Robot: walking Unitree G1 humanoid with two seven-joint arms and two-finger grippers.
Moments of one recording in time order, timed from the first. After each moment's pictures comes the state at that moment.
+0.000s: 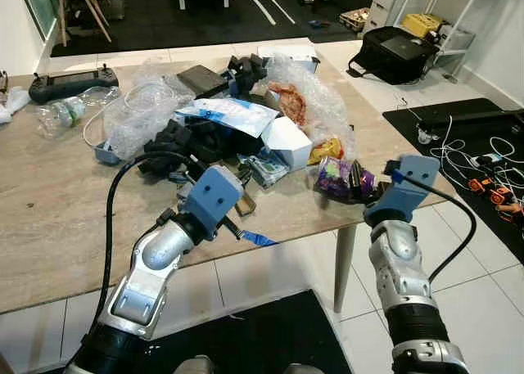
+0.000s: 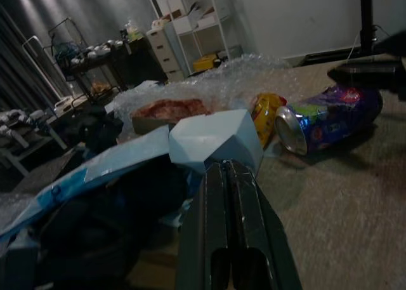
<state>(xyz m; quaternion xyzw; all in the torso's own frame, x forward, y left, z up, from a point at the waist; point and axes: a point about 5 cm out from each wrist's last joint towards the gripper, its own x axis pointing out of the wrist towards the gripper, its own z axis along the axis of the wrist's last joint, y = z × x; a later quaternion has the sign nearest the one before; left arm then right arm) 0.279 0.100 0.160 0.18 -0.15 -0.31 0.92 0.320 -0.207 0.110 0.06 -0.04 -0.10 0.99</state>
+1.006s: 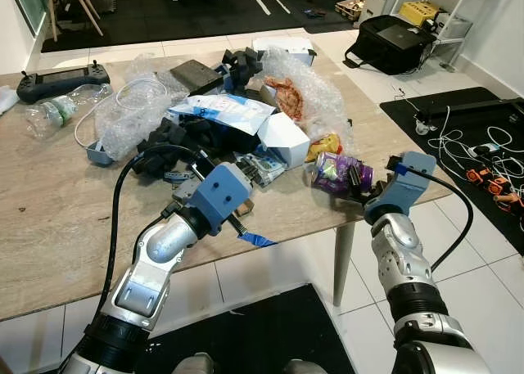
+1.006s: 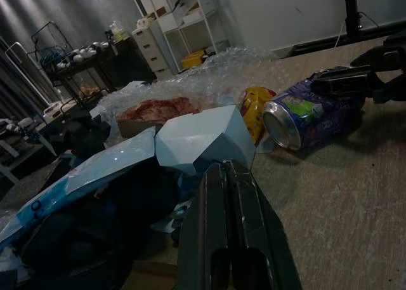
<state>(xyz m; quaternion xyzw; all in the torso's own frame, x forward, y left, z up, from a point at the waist) 0.281 0.096 0.159 0.21 -0.15 -0.32 0.91 0.337 -0.214 0.098 0.11 0.01 -0.08 0.99</state>
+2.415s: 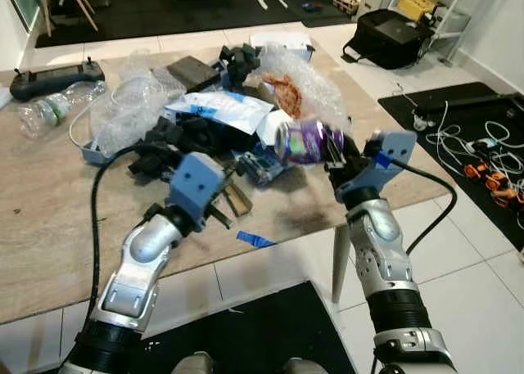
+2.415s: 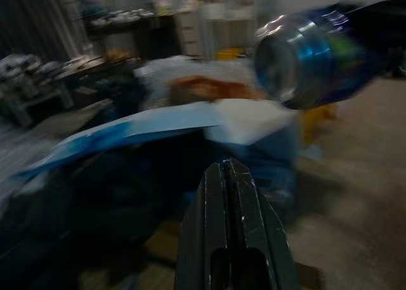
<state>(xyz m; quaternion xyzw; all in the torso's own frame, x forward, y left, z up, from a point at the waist) 0.287 0.130 0.161 0.09 -0.13 -0.23 0.96 0.328 -0.142 0.176 0.09 -0.18 0.10 0.97</state>
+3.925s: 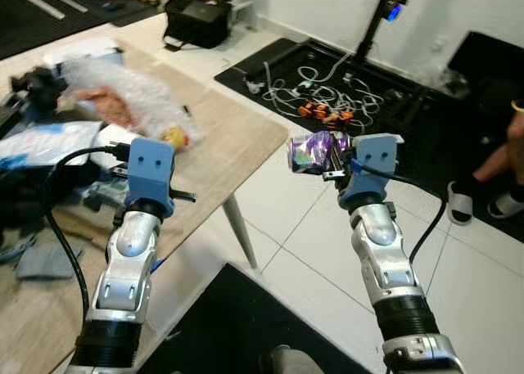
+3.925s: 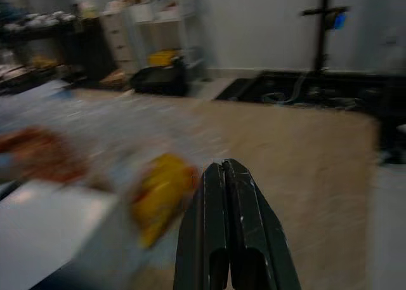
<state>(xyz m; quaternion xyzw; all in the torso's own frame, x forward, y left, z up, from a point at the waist) 0.298 0.160 0.154 0.10 -0.09 -0.03 0.99 0.324 -0.160 0.140 -0.05 -0.10 0.01 0.99</state>
